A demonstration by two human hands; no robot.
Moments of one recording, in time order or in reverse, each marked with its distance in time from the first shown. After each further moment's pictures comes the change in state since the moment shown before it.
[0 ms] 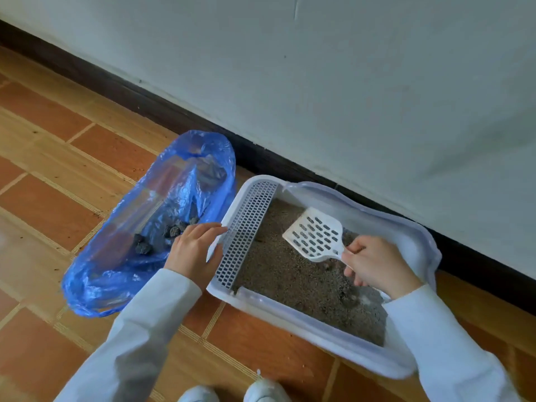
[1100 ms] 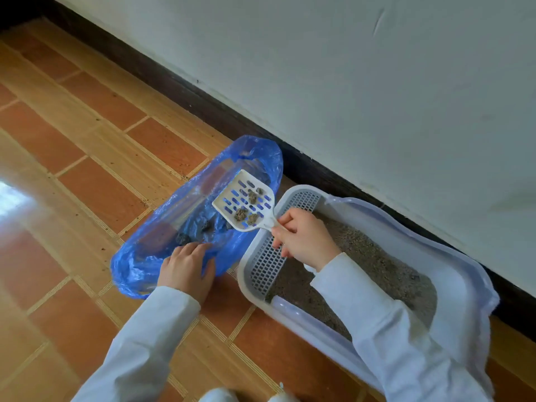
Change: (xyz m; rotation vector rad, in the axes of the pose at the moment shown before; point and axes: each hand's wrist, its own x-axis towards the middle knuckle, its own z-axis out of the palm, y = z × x) left_hand -0.045 -0.052 -0.014 0.111 -0.008 -0.465; right_hand 0.021 -0.142 0.086 0.239 -0.222 -0.387
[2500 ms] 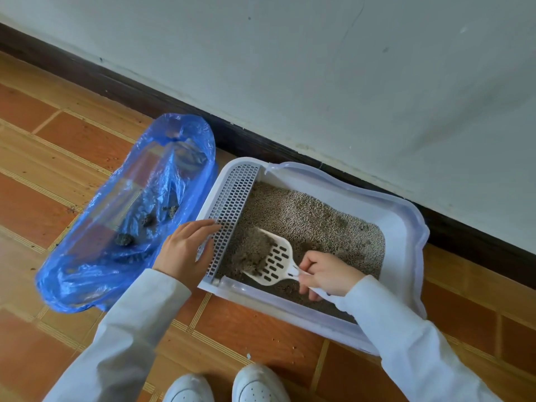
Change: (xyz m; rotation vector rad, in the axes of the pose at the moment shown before) left_hand 0.006 0.075 0.026 -0.194 -0.002 0.533; right_hand -0.079 0.146 -0.052 0.094 -0.221 0.397
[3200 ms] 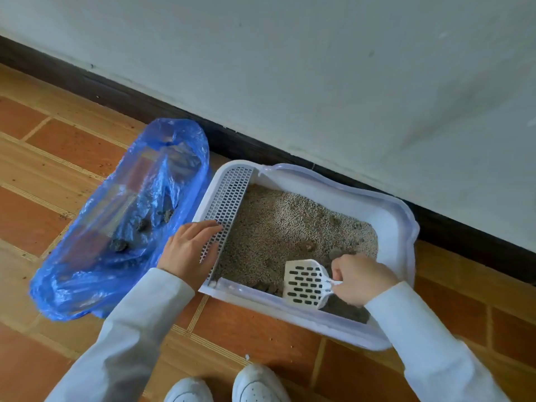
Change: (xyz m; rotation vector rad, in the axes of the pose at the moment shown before) left_hand 0.006 0.002 0.004 0.076 -0.108 0.005; right_hand -0.049 -0.009 -0.029 -0.809 0.158 0.147
